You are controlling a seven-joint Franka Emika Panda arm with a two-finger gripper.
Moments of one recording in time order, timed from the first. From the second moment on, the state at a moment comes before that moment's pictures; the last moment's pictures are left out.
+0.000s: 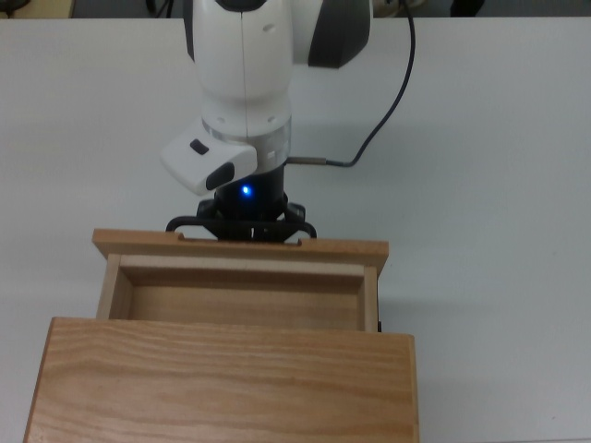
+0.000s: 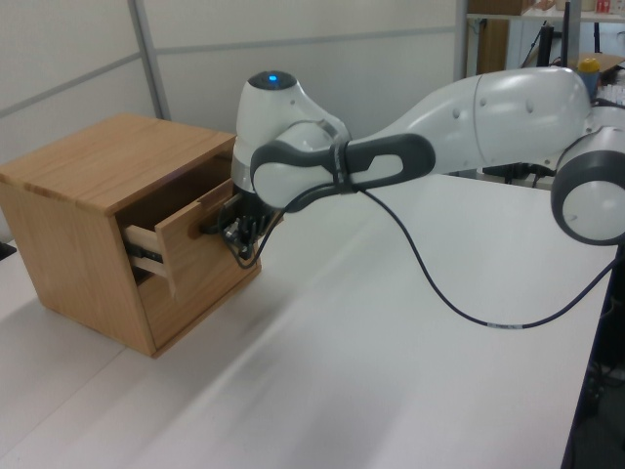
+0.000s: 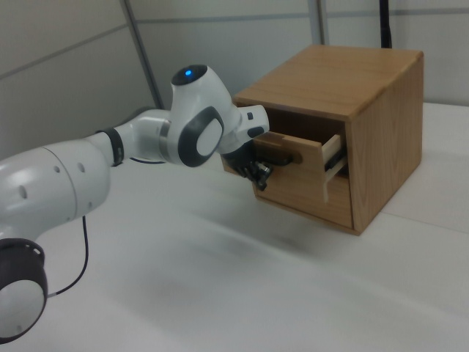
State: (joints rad) arm 0.08 0.51 0.01 -1.34 -0.04 2.23 0.12
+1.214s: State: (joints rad) arm 0.07 0.65 0.00 -1.34 -0.08 2.85 0.12
